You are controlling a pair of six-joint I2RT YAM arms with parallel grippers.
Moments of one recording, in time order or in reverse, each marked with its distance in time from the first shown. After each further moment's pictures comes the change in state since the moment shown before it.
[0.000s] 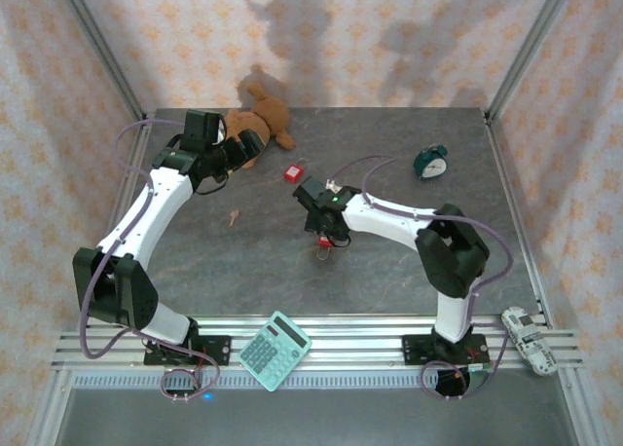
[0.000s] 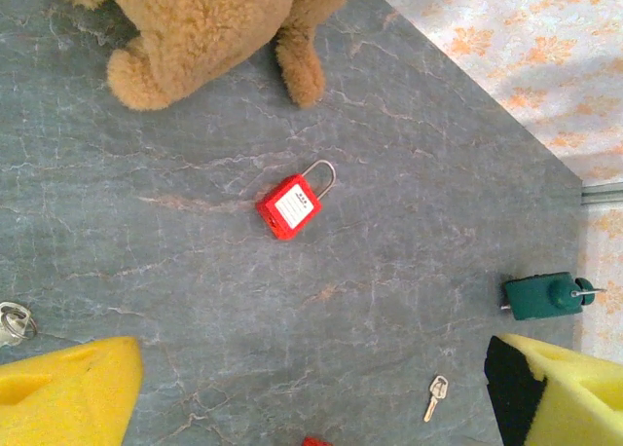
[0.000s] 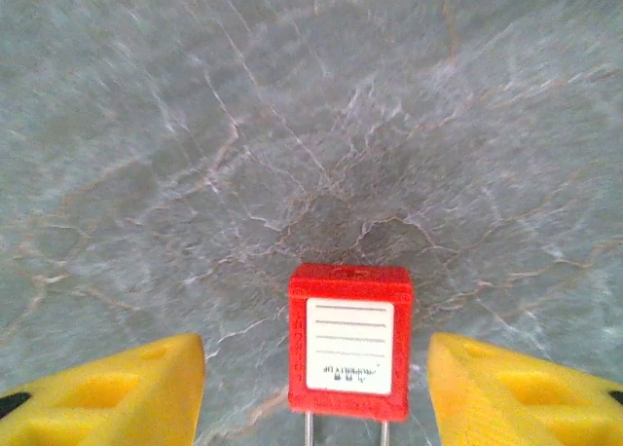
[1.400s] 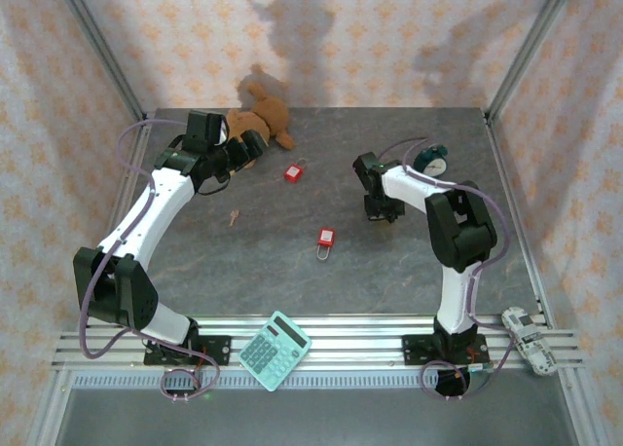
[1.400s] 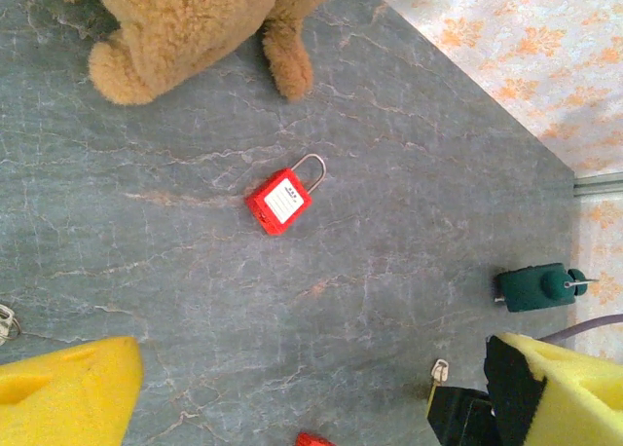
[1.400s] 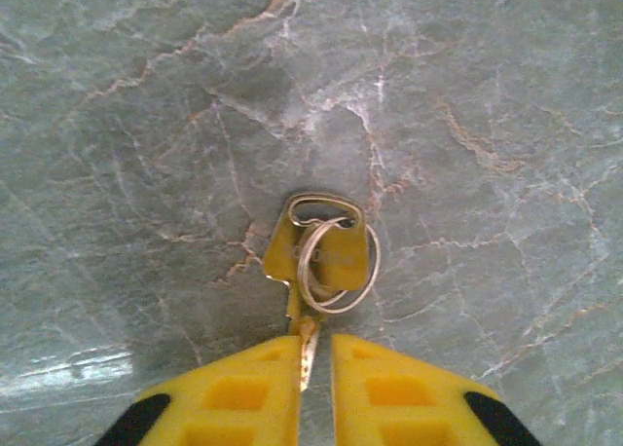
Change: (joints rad) left arm -0.013 0.000 -0.004 0.014 0.008 0.000; right arm -0.412 0.140 0.012 -0.132 0.055 -0.596
